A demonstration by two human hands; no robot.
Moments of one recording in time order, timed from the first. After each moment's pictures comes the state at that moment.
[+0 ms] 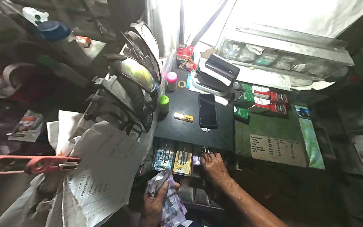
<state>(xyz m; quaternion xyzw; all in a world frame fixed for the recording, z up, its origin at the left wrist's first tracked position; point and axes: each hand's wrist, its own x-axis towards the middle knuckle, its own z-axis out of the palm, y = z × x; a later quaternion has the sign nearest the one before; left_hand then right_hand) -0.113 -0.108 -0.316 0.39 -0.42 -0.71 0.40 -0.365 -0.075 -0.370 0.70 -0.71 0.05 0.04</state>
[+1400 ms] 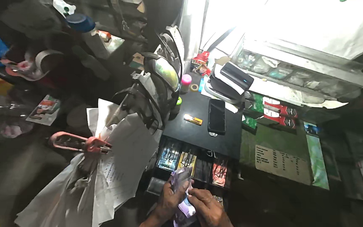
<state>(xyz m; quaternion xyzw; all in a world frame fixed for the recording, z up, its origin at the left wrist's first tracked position) -0.138 -0.109 -0.315 0.39 -0.49 -0.71 0.34 -0.285 -0.006 -0.318 0.69 -0.60 0.39 -0.14</state>
